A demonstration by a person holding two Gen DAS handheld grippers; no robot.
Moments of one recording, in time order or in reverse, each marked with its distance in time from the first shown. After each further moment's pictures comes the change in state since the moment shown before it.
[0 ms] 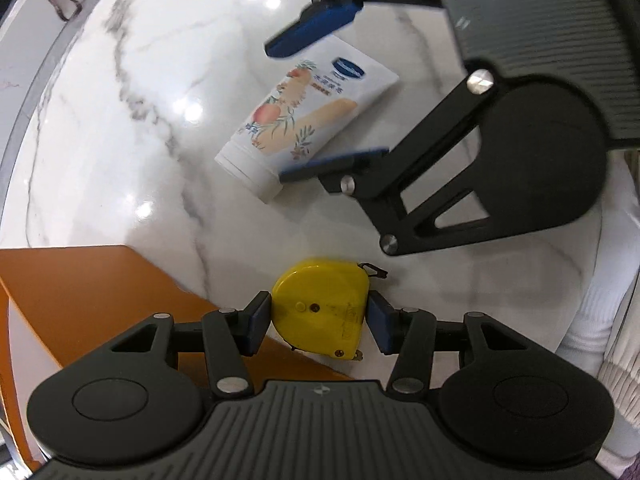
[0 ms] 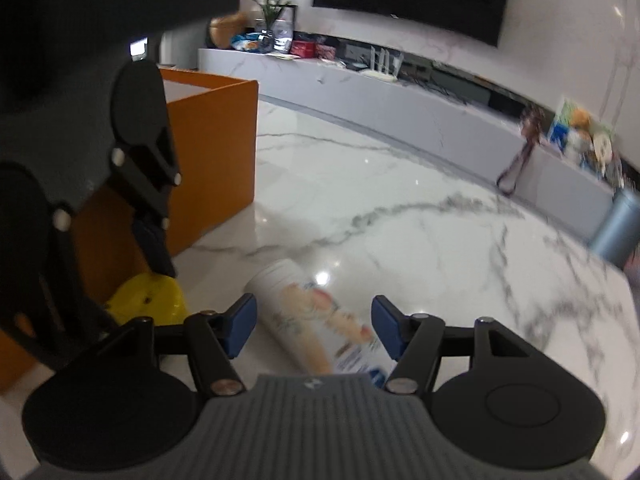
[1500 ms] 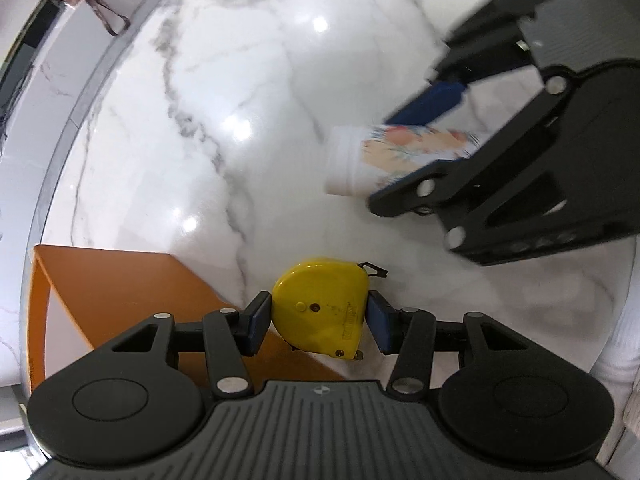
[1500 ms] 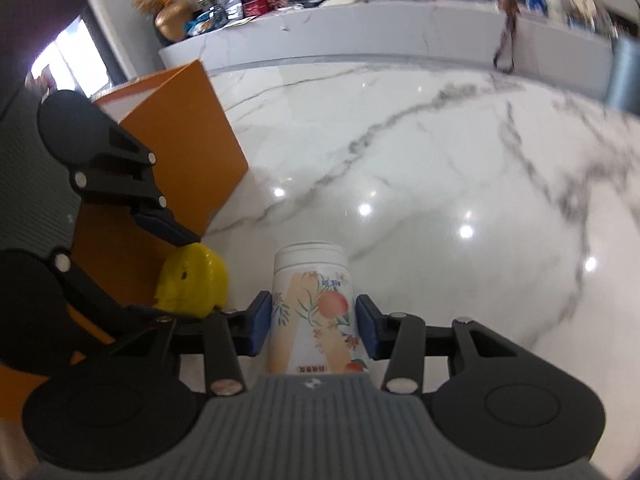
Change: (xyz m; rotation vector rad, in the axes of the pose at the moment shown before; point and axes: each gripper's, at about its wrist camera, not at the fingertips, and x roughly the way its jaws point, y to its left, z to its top) left arm 0.026 0.034 -0.054 0.058 -0.102 0.130; right arm -0.008 -0.031 -0.009 0.446 0.190 0.154
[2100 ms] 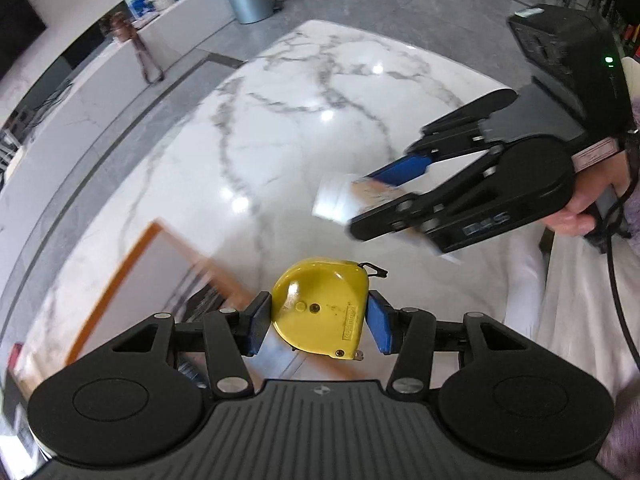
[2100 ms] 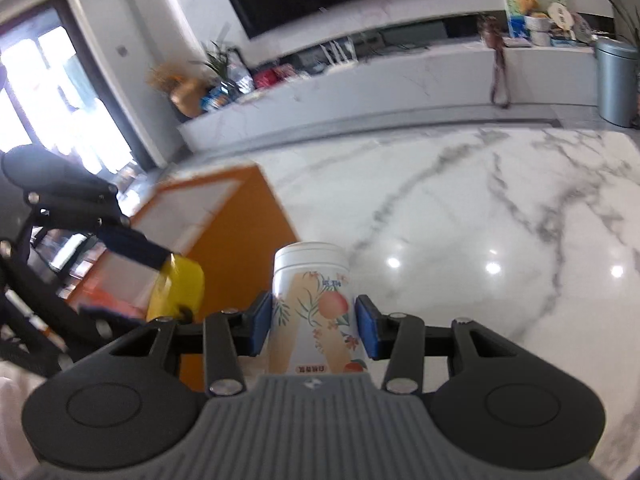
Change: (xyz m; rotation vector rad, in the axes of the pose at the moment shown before) left arm -0.160 -0.062 -0.010 -0.094 -0.267 -0.079; right arm -0.093 0.034 -0.008 0.048 -0.231 0.130
